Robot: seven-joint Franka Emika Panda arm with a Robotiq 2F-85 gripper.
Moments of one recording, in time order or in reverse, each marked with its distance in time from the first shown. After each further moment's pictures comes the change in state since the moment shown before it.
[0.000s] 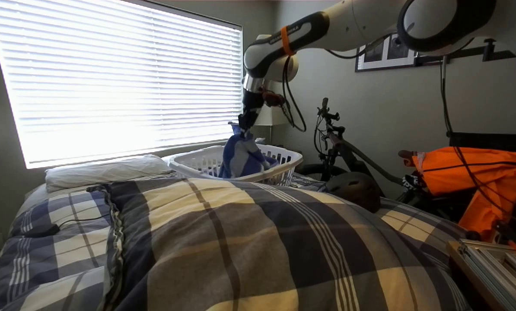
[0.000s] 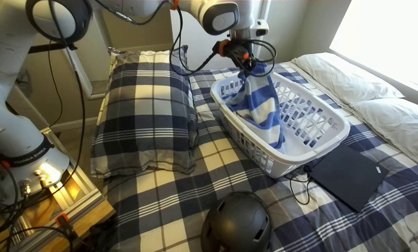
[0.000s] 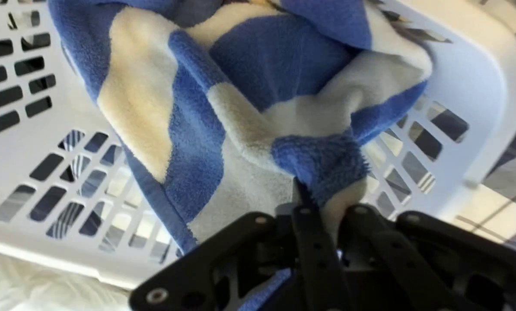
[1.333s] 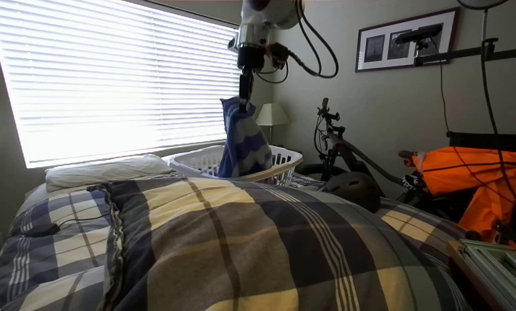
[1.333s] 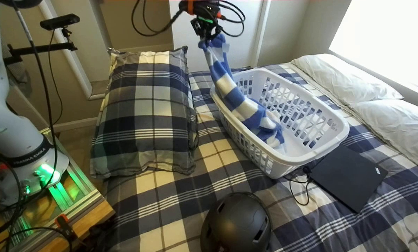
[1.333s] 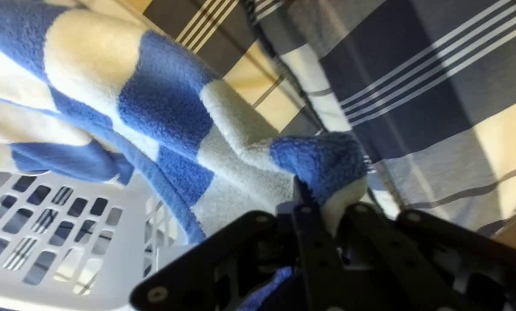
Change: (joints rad) arm 0.071 -0.291 0.097 -0.139 0.022 -0.422 -0.147
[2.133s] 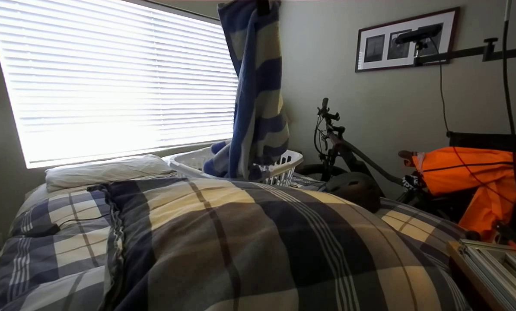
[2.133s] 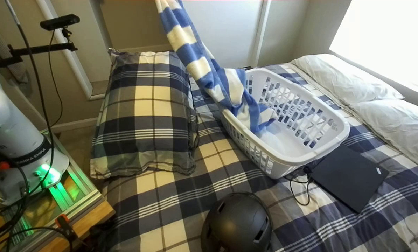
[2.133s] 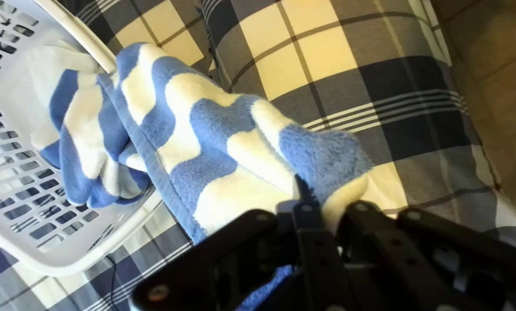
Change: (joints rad) arm 0.337 -0.092 0.014 0.424 -0.344 -0.656 0.093
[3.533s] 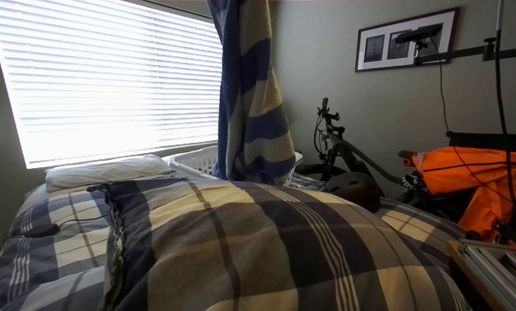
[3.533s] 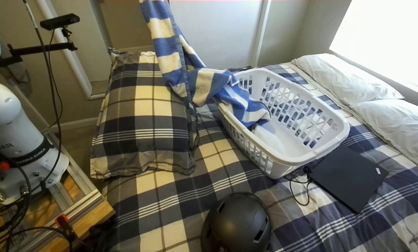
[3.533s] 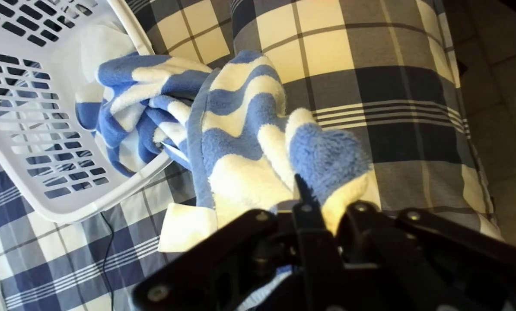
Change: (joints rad) arm 0.239 0.109 0.021 0.183 -0.216 -0.106 -0.011
